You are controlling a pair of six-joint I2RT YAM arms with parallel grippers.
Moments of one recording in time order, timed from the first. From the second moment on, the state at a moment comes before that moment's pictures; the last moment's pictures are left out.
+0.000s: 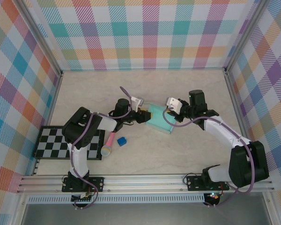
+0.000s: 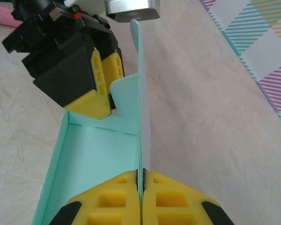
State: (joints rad) left arm -0.54 1.96 0.88 0.69 0.62 -0.41; right arm 0.30 1.33 0.83 -0.19 -0.53 -0.84
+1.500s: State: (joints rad) left arm -0.48 1.94 0.82 0.87 0.78 -0.45; right arm 0.29 1.38 0.89 -0.23 -0.56 -0.86
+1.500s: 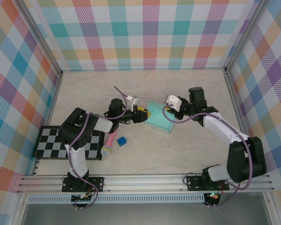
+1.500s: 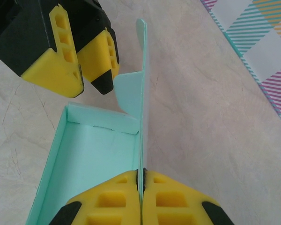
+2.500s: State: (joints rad) left arm -0.44 1.92 0.91 0.79 0.80 -0.28; right arm 0.29 1.38 0.89 -0.25 -0.58 -0.86
